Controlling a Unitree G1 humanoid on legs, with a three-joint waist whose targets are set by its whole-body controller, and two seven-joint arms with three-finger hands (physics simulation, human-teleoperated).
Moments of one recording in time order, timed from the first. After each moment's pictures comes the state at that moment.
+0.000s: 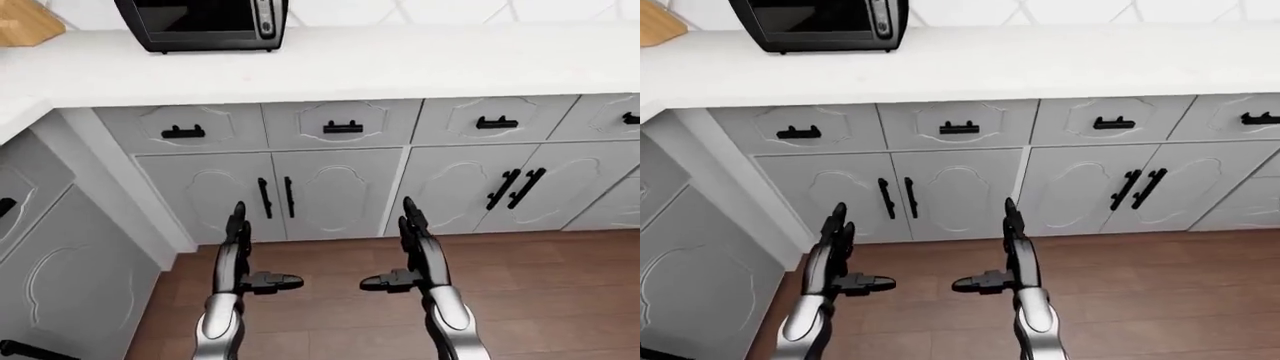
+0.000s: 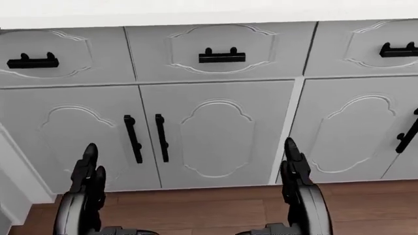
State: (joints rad) left arm 0.02 0.02 0.05 0.05 -0.02 0.03 -0.03; right arm 0.03 -0.01 -0.01 0.02 -0.02 0.06 0.06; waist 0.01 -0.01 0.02
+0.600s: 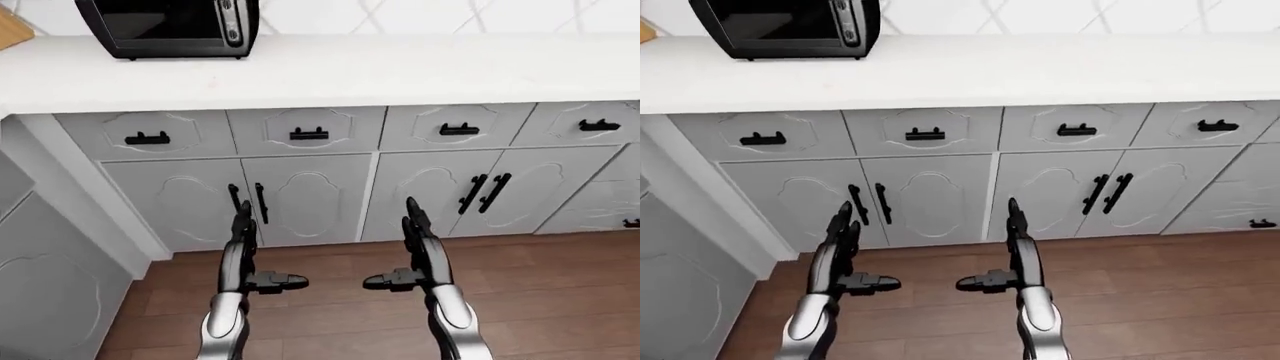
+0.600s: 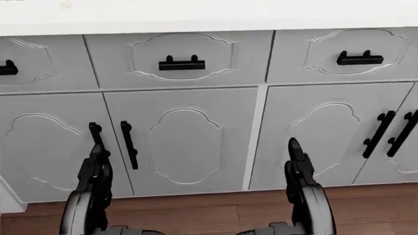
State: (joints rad) left arm 0.01 0.01 0.03 0.05 -0.02 0.03 -0.04; right arm 0.01 -0.02 -0.02 0.05 -0.03 0.05 0.06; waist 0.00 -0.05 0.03
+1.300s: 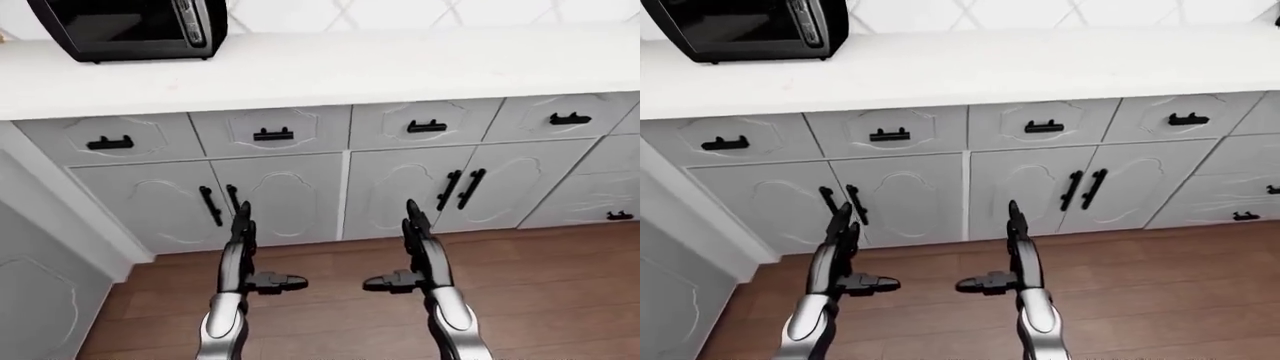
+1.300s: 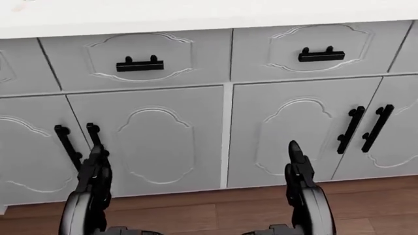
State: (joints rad) left arm 0.02 0.01 0.03 0.05 -0.02 0.03 -0.04; right arm 0.03 -0.02 -0.02 0.03 -0.03 0.06 0.05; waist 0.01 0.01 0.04
